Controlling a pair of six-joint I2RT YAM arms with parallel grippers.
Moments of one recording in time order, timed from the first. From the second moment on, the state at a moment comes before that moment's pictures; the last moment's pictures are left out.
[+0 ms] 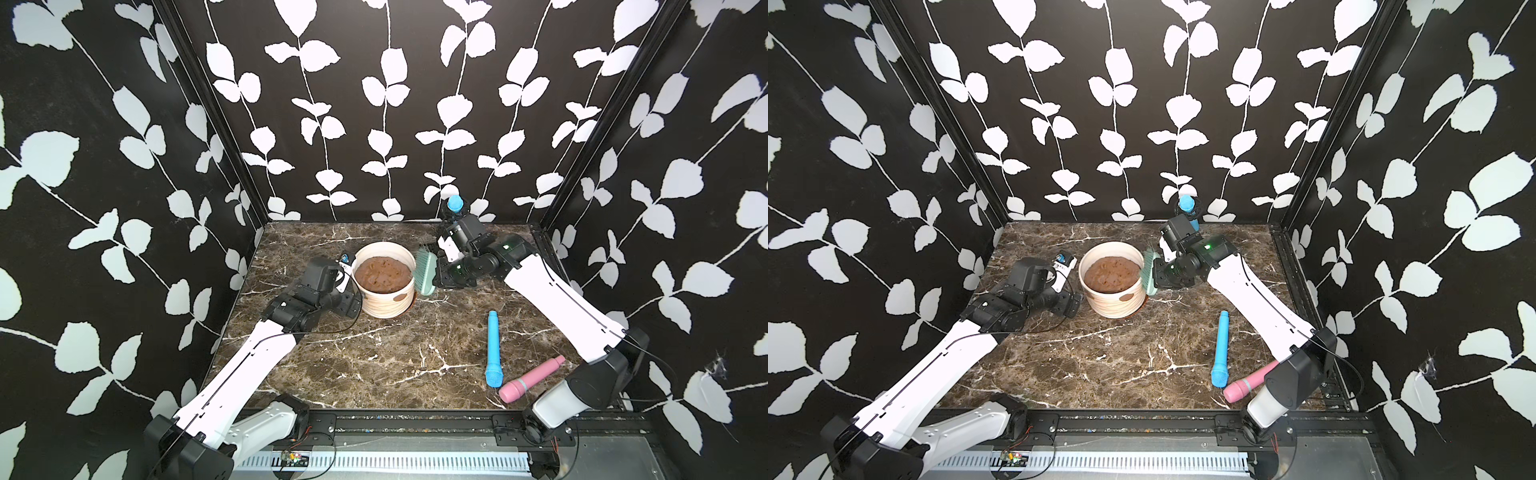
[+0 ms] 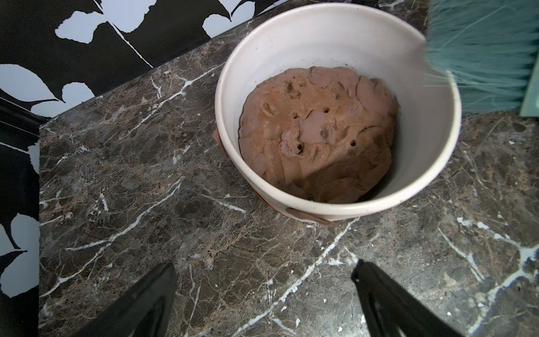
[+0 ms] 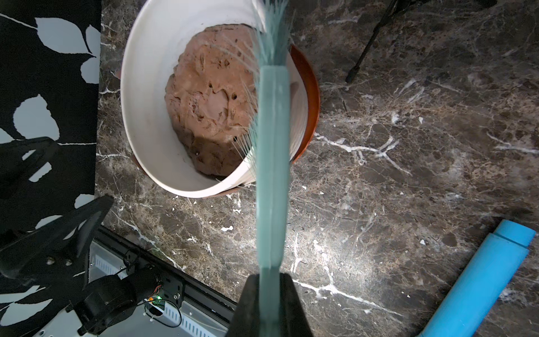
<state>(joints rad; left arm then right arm) -0.49 1.05 1.00 -0.68 -0.09 0.09 0.64 1.59 1.68 -1.11 -0.23 0.54</state>
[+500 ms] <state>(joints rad) -0.49 1.05 1.00 -0.68 -0.06 0.09 0.64 1.53 1.49 -1.02 -0.07 0.60</state>
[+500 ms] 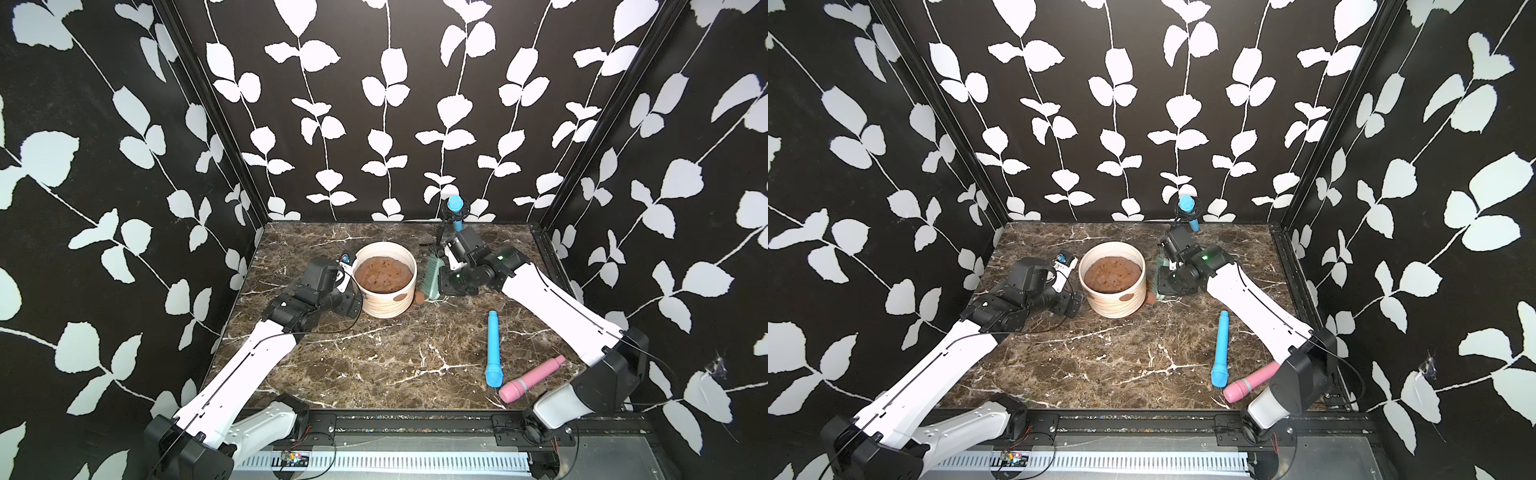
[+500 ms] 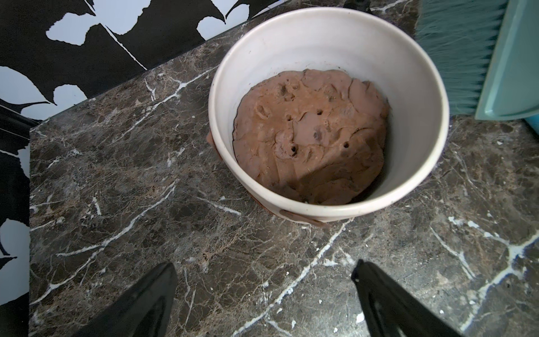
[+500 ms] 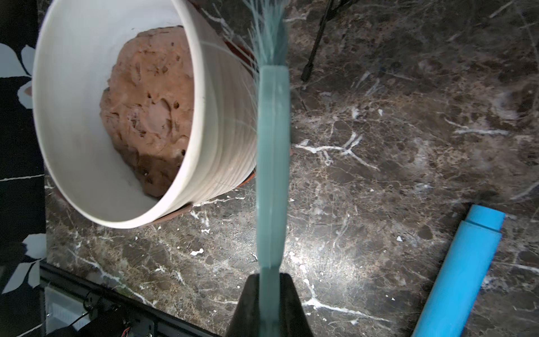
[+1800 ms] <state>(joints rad) -0.49 1.03 0.98 -0.67 -0.04 0.10 0.69 1.15 0.90 -0.33 -0.09 -0.78</state>
